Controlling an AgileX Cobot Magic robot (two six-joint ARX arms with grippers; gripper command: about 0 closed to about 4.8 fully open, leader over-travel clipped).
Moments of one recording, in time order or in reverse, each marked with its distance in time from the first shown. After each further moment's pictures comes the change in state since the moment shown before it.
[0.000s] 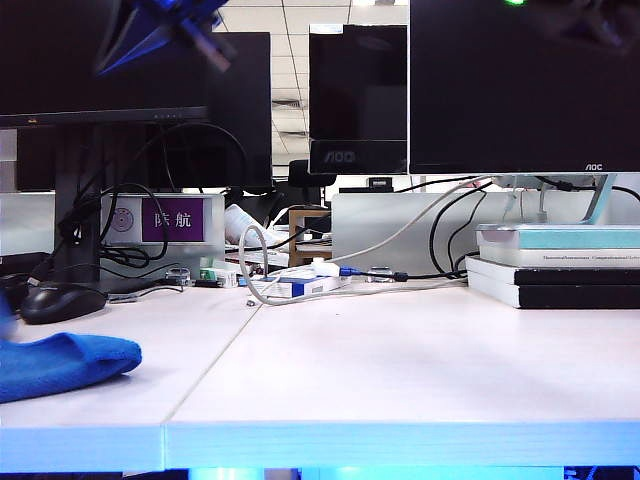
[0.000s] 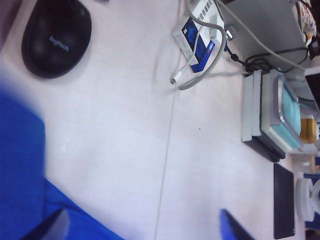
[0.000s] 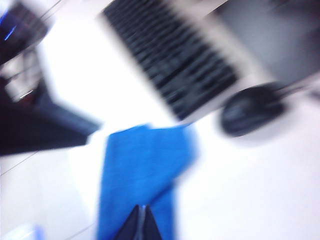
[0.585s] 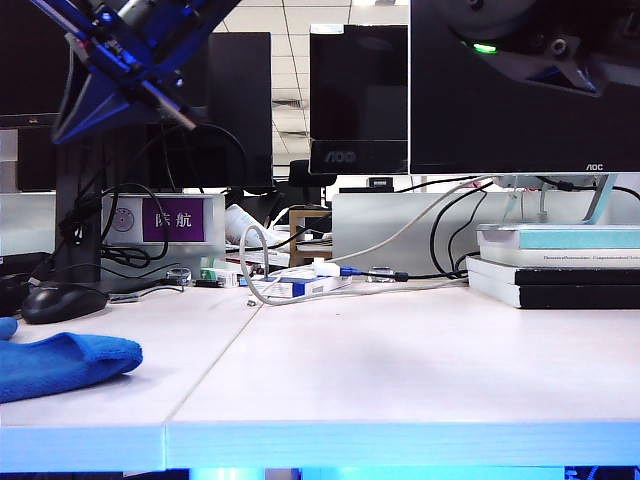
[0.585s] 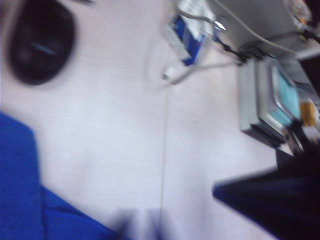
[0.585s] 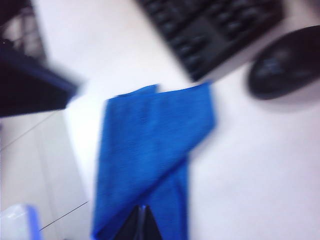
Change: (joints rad) left arm 0.000 -0.003 0.000 0.001 0.042 0.097; right arm 0.044 0.083 -0.002 -0.046 0.028 0.004
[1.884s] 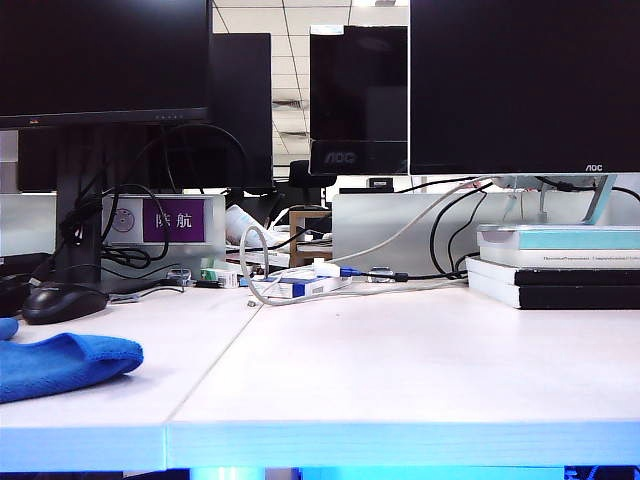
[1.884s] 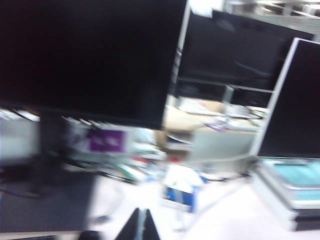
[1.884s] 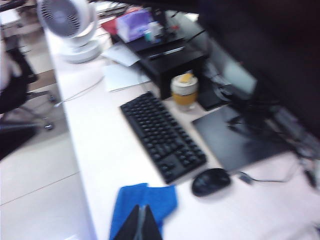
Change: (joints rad) left arm -0.182 -0.743 0.001 0.192 -0.446 0.115; right arm 0.000 -0.502 0.062 -0.063 0.141 -0.082
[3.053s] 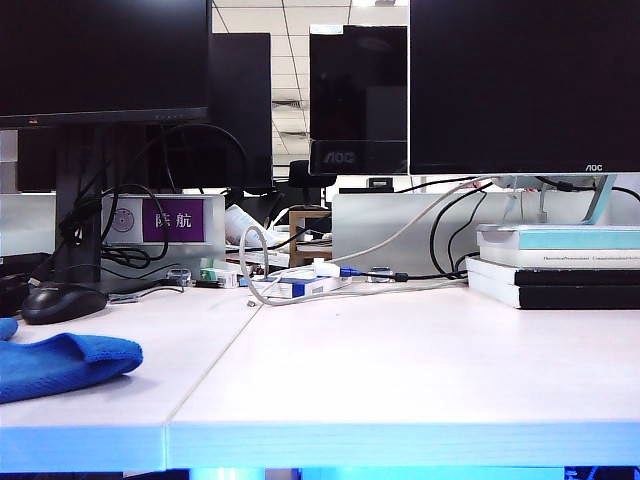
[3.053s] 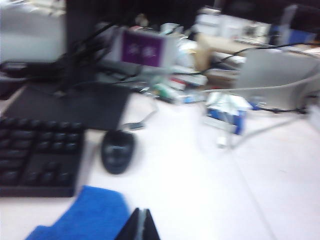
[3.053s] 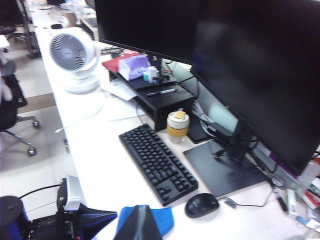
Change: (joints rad) left arm -0.194 -0.410 -0.728 0.176 -0.313 0.020; right arm 0.222 -0.204 0.000 -0.047 0.286 -0.023
